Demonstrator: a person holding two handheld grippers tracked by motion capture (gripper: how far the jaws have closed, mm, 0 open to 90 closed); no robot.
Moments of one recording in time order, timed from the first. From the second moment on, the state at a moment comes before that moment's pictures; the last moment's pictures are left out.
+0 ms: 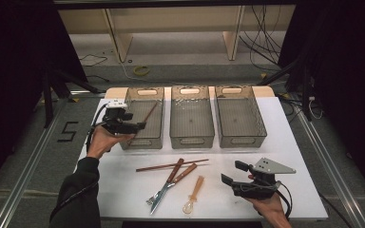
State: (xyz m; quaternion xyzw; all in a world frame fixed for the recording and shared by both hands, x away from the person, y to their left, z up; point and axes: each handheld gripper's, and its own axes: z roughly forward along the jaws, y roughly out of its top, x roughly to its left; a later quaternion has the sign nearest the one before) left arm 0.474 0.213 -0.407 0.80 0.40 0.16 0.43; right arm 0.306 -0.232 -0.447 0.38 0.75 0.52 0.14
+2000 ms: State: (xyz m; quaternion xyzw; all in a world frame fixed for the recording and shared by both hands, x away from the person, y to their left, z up) left arm 0.417 0.127 -0.451 0.94 0.22 0.06 0.26; right arm 0.305 -0.230 -0.447 0.37 0.75 0.53 0.13
